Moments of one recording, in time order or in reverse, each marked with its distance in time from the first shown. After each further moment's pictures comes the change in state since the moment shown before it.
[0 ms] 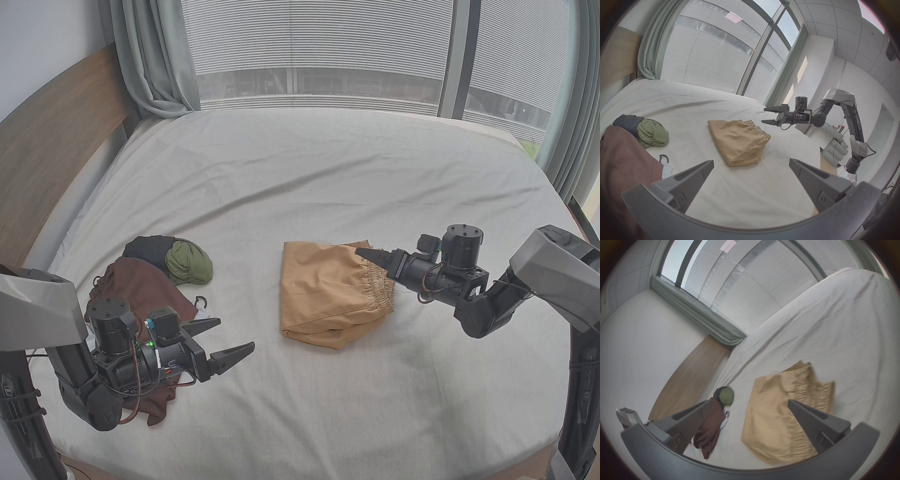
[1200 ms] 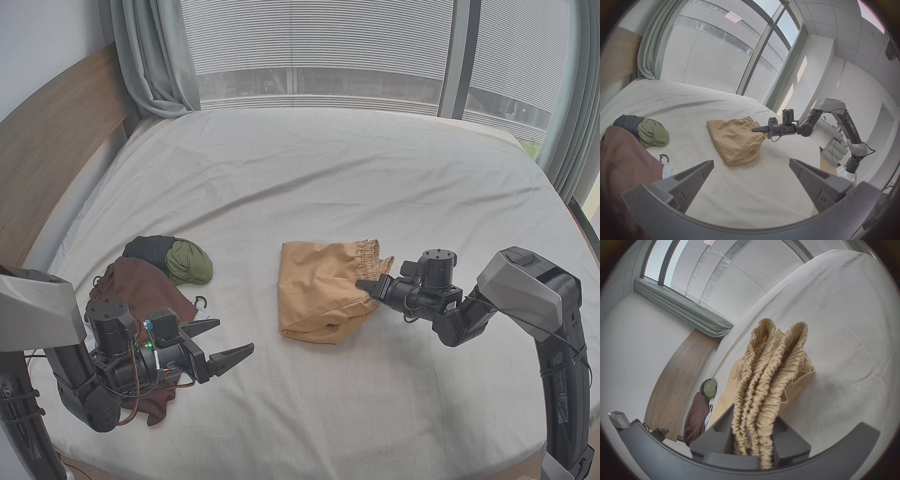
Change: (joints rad) left arm -0.001 -0.009 0.011 0.000 -0.001 0.004; right arm -0.005 0.230 -0.181 0.073 0.005 0.044
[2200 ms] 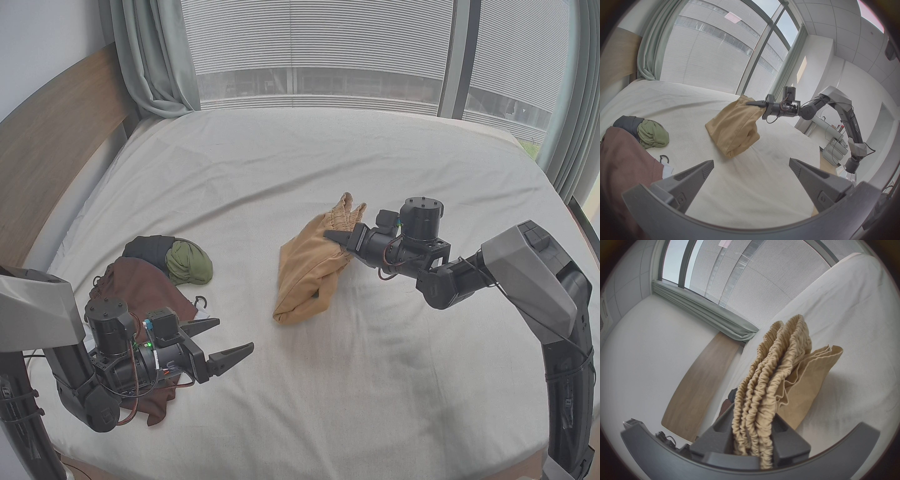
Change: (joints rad) left arm -0.001 -0.006 0.002 0.000 -0.001 0.000; right arm 0.096 -0.092 -0.279 0.196 0.064 0.046
